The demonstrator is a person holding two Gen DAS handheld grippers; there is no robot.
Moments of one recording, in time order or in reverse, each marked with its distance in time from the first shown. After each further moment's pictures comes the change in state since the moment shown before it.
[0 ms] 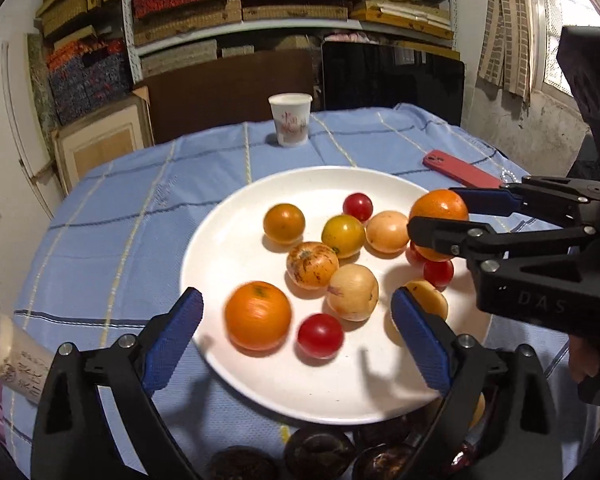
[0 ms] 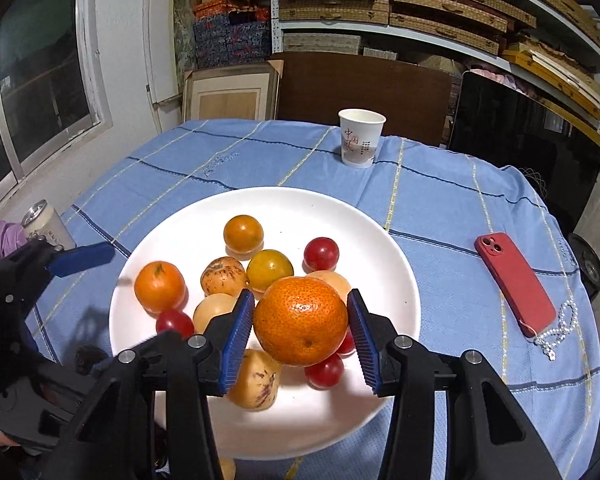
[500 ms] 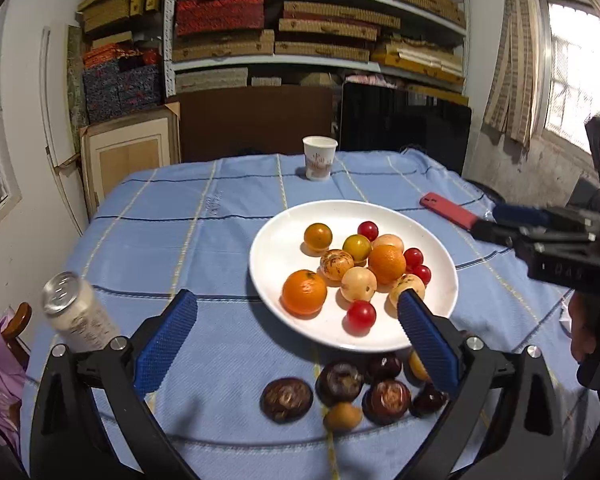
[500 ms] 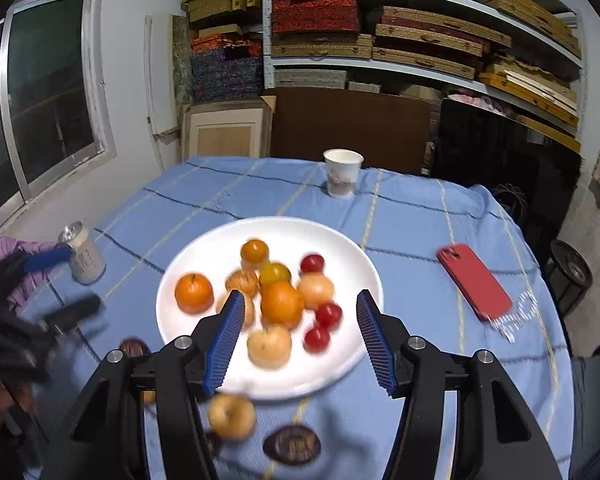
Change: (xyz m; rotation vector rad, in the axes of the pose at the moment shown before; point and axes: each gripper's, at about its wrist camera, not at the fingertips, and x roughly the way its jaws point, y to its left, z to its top) left arm -0.110 0.043 -0.029 -0.117 -0.119 -0.005; right arm -0.089 0.001 -0.022 0.025 -0.095 -0.045
